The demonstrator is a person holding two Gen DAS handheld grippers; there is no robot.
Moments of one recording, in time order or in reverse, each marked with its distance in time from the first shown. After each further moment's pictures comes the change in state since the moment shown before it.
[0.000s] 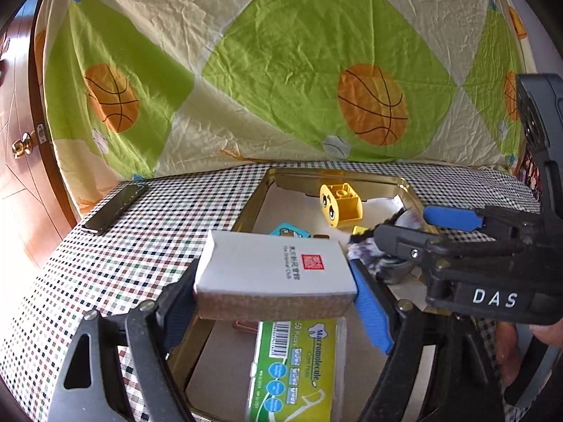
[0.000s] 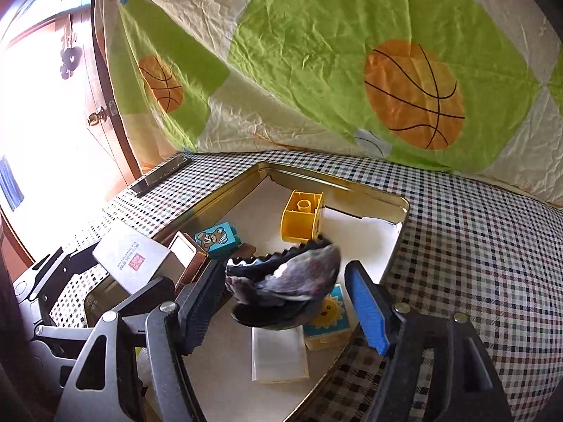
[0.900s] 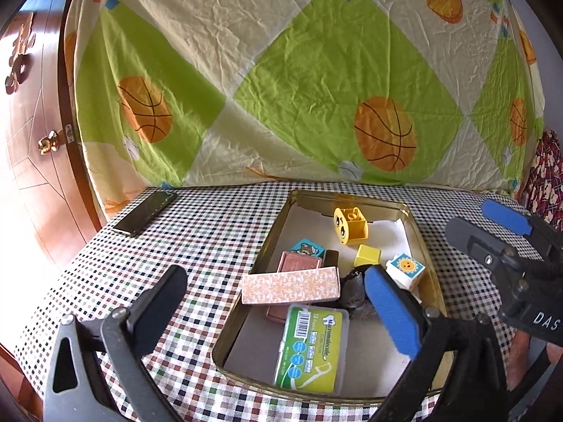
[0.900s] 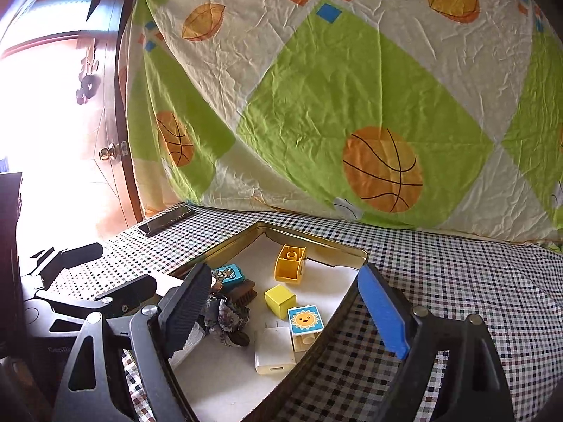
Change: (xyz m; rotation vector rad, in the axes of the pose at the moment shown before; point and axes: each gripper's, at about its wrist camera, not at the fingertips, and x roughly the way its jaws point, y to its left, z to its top) left arm -0.051 0.017 0.010 -0.066 -0.041 0.047; right arm -0.089 0.016 -0.010 -0.054 -0.266 -0.078
